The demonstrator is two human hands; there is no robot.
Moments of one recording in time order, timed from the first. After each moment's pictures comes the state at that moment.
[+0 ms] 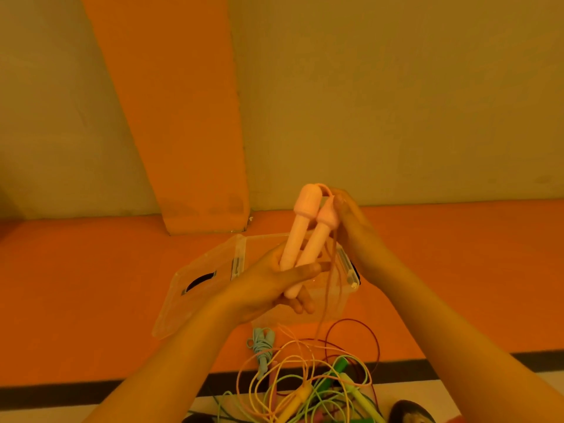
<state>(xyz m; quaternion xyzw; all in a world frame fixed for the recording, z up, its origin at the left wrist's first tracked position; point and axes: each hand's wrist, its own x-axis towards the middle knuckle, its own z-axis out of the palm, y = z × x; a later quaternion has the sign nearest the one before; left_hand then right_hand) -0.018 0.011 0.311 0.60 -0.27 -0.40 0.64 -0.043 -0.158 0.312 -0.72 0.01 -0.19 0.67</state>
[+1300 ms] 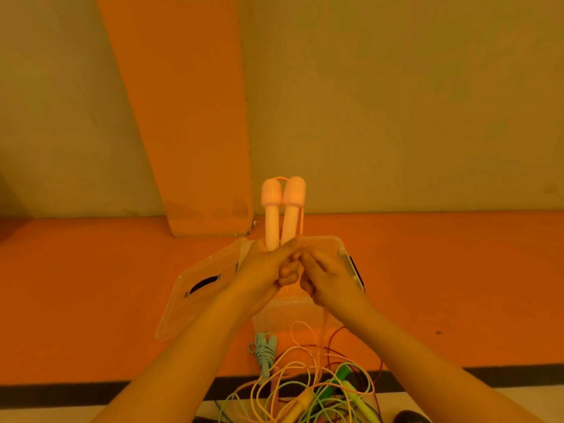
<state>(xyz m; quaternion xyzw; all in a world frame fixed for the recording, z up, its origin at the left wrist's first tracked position) 0.006 0.005 0.302 0.52 -0.16 -0.28 0.79 -0.052 -0.106 0.276 -0.78 0.05 -0.12 0.62</state>
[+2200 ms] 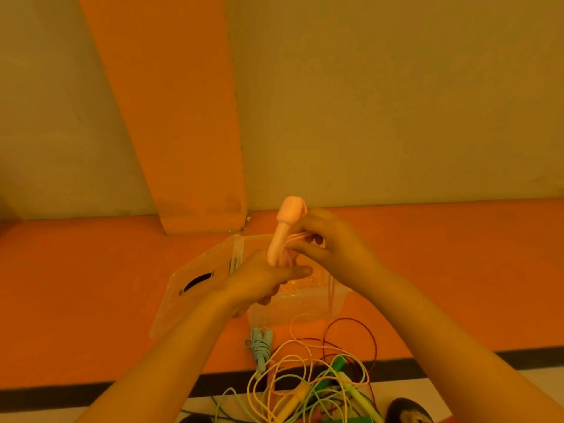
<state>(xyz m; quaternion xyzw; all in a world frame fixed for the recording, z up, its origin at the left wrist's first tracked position) 0.005 0.010 0.293 0.77 -0.20 -0.29 0.54 -0.045 -0.141 0.314 -0.91 -0.13 -0.26 0.29</state>
